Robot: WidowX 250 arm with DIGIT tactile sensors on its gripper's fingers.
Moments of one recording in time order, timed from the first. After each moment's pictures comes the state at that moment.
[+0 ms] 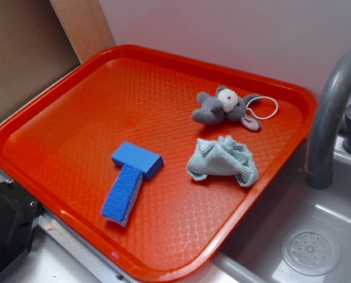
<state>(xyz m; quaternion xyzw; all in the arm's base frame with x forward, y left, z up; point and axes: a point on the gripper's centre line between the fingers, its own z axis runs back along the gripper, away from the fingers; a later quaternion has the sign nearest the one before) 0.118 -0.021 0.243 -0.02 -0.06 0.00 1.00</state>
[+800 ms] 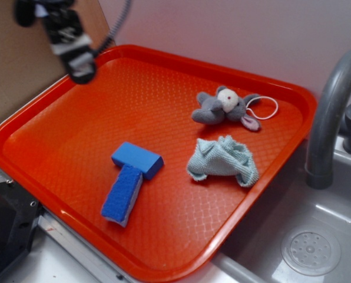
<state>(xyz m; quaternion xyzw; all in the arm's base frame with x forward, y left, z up) 0.207 -0.092 0.171 0.04 -0.03 -0.26 0.97</state>
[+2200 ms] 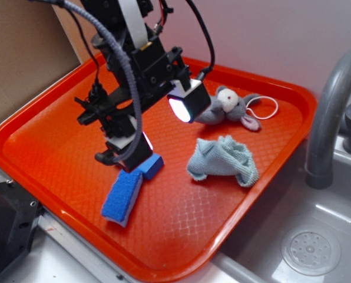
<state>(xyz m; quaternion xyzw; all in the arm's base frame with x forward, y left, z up) 0.195 -0.170 0.105 -0.07 -0.10 -0.74 0.66</state>
